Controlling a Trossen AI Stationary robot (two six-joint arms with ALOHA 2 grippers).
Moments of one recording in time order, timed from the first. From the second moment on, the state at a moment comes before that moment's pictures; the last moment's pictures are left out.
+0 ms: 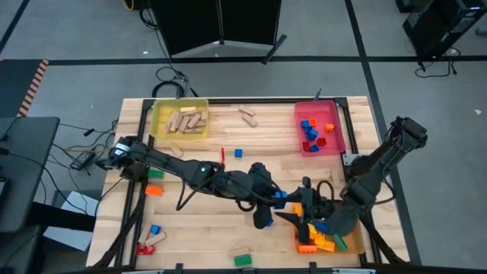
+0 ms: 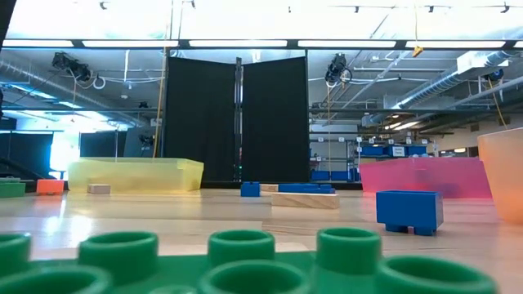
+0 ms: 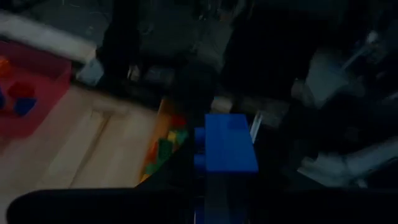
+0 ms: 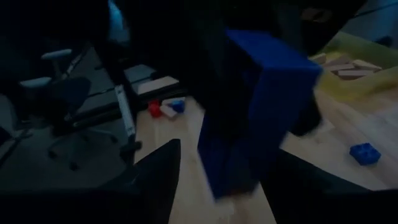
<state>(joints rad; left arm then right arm) -0.33 1.87 1.80 -0.27 -0.25 -0.50 0.76 1.39 1.13 -0.23 0.83 0.65</state>
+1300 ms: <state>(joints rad) -0.28 1.87 1.80 -0.38 -0.21 -0.40 0.85 1.24 1.13 -0.68 0.65 1.06</state>
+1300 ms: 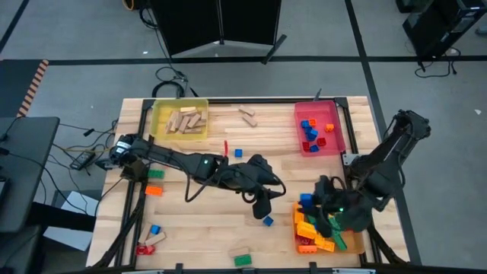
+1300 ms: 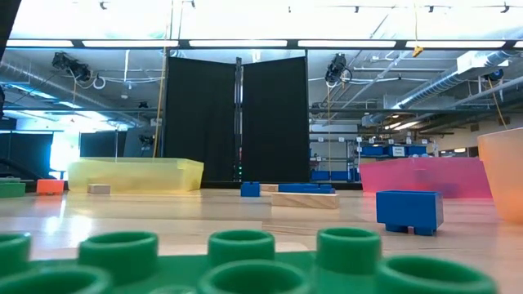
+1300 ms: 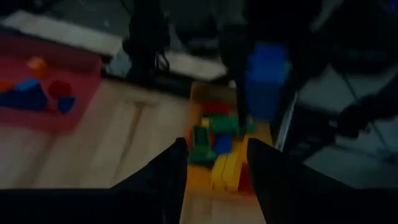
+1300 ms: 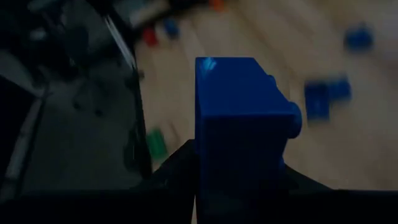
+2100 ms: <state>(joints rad) -0.47 1.86 1.71 -0.71 -0.27 -0.62 1.29 1.42 1.00 -0.94 0.04 2.10</state>
